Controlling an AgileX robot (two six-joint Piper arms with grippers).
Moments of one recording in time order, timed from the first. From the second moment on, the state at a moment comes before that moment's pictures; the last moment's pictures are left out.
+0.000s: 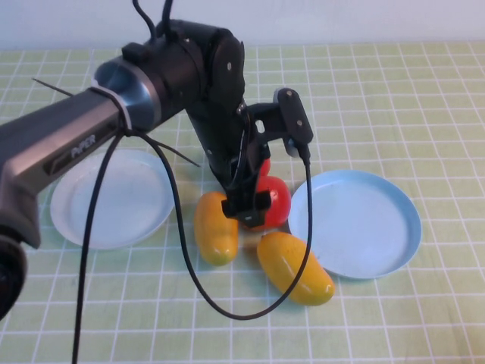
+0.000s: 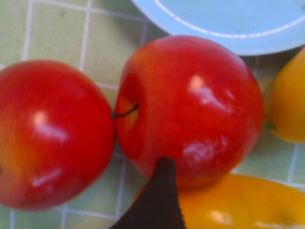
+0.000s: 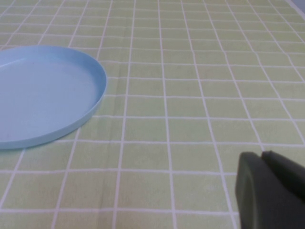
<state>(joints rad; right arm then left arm) 0.01 -0.01 0.03 0.02 0.35 -0.03 -0.64 2.00 -1.77 -0.11 1.16 0.88</state>
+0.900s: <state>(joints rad) 0.01 -0.01 0.03 0.02 0.35 -0.03 -0.64 2.08 -1.77 -0.16 1.02 1.06</state>
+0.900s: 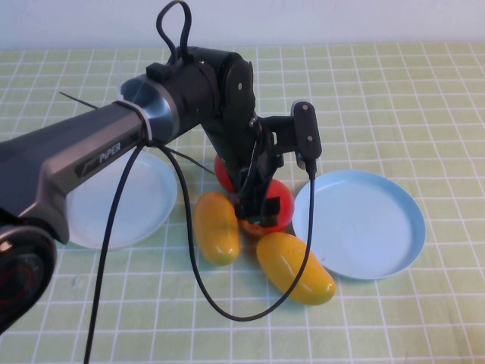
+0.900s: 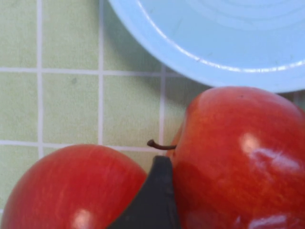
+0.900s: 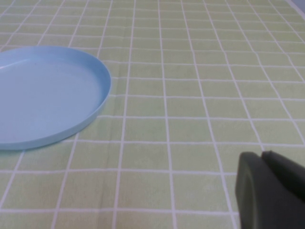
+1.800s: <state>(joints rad) 0.01 -0.01 0.03 0.02 0.35 -0.03 -0.56 1.86 -1.81 -0.06 1.09 0.83</state>
